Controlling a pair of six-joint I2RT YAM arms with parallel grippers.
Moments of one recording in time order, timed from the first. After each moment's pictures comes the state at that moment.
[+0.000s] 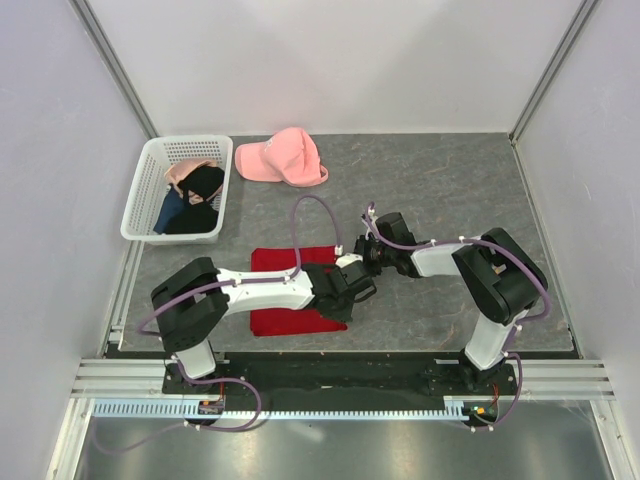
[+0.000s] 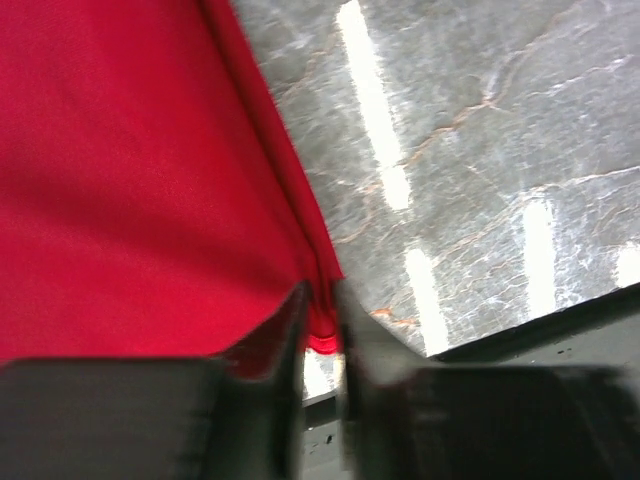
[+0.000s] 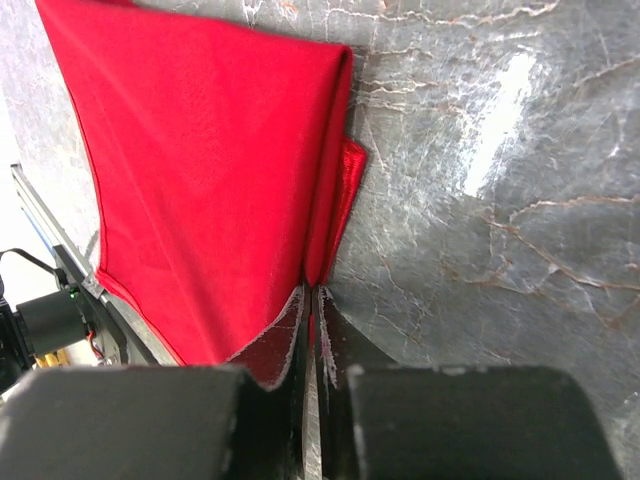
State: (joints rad) left arm -1.14 1.71 1.04 -0.53 -0.16 -0.82; right arm 0.54 1.78 0.76 0.23 -0.48 0.67
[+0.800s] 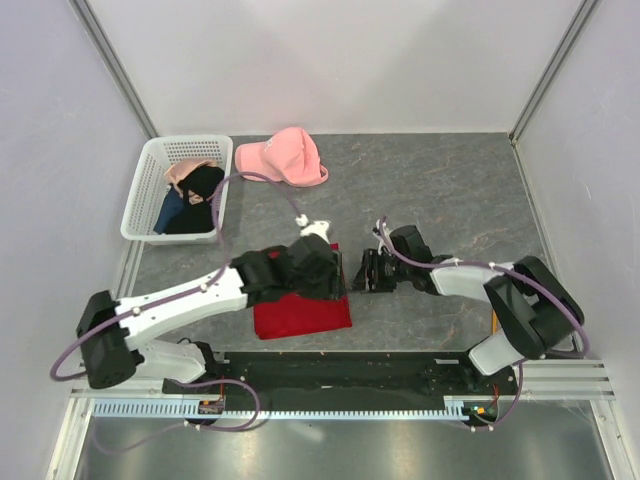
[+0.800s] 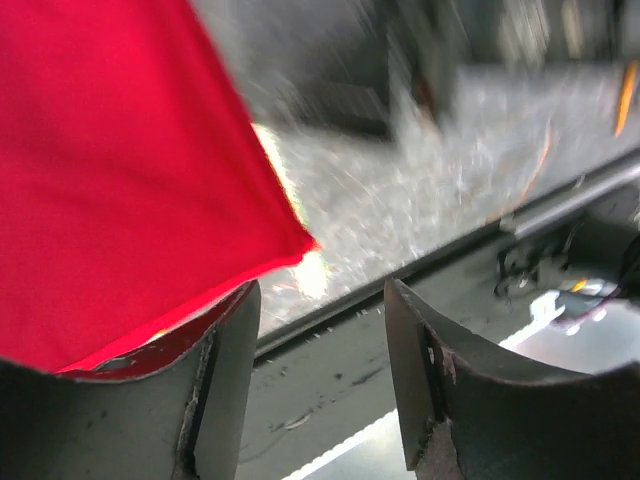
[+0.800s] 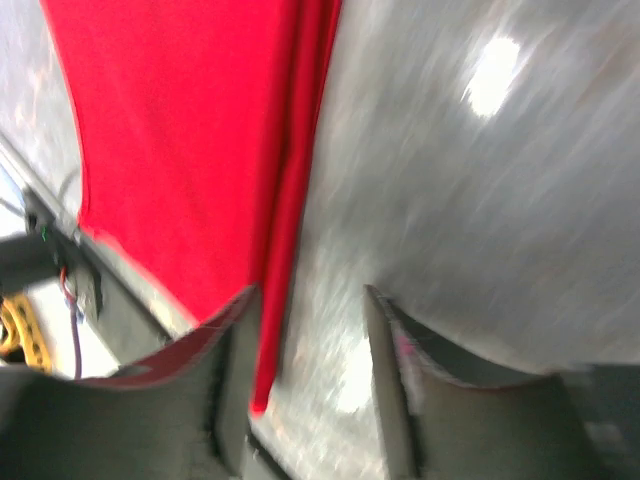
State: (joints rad) left arm -1.10 1.34 1.05 -0.59 -0.17 -0.83; right arm 0.52 1.57 0.62 0.12 -0.50 0.59
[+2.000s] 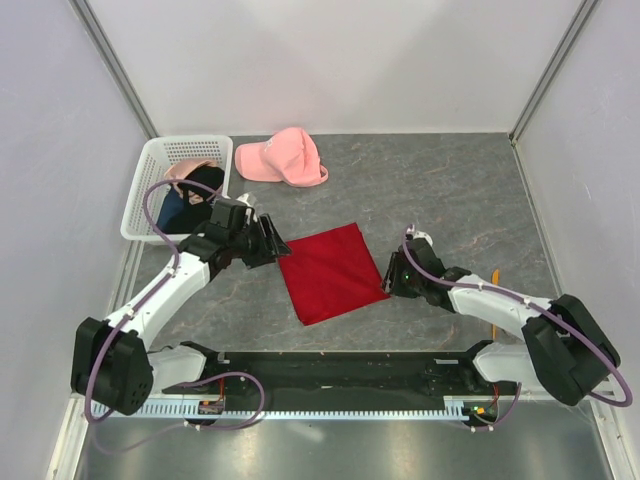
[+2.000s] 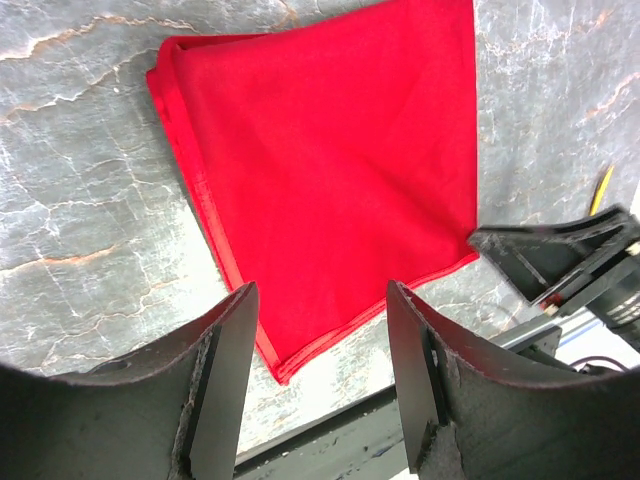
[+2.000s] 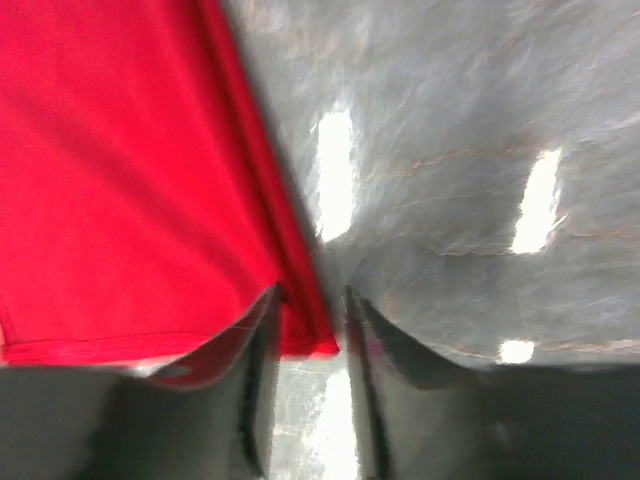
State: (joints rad) left arm -0.36 1.20 0.81 -0.44 0.24 -0.68; right arm 0.58 1.26 0.48 -0.12 0.02 0.71
